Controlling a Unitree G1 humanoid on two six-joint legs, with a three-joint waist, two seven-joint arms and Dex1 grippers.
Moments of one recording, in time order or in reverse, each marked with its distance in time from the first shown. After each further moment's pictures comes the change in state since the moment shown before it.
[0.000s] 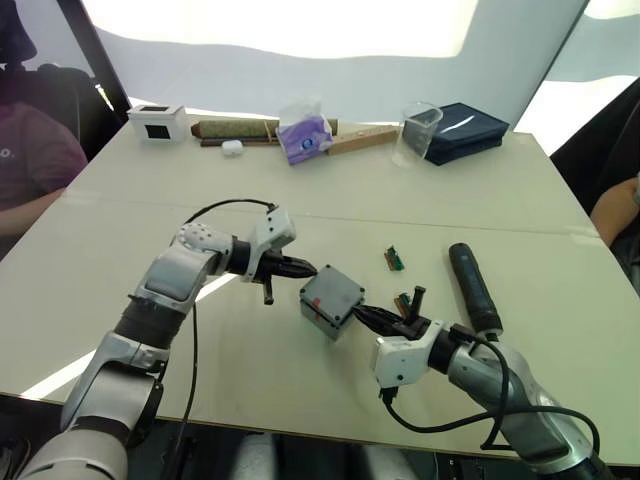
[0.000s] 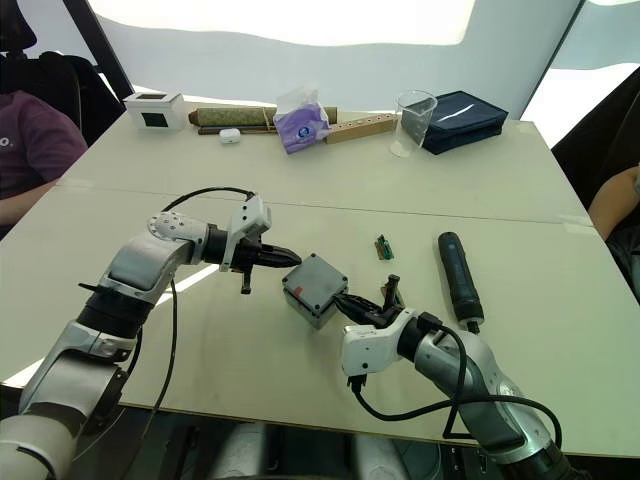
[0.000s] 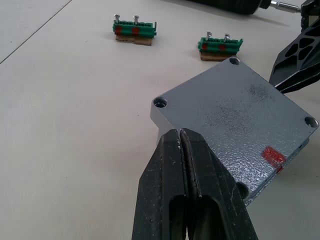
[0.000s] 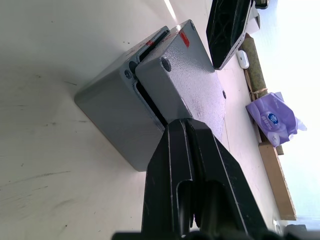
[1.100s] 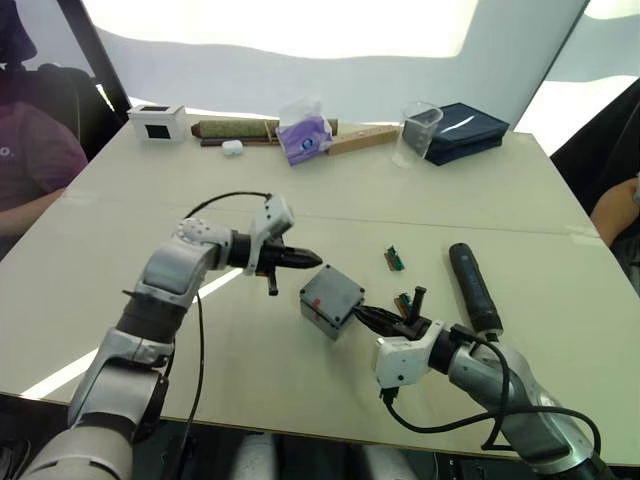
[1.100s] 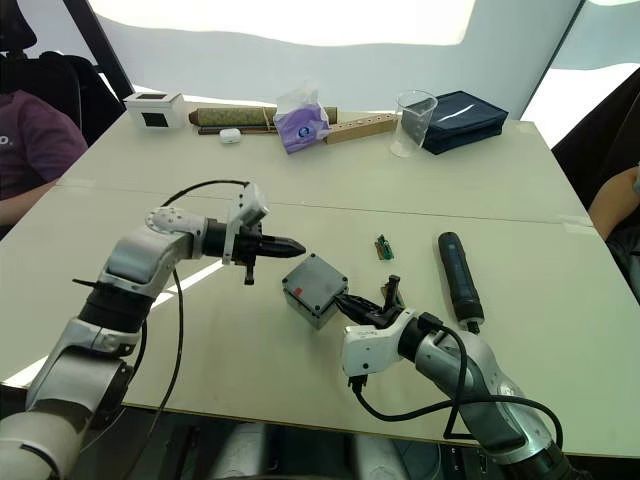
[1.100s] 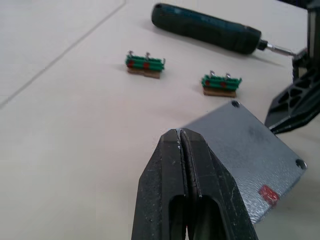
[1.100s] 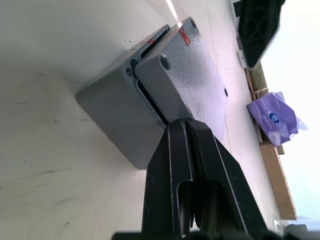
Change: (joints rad) left arm -0.060 -0.017 0.084 0.024 -0.066 0.063 0.034; right arm 0.002 -0.005 -0.001 0.000 0.000 0.000 0.000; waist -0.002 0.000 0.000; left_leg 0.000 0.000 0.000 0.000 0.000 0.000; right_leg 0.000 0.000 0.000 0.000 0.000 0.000
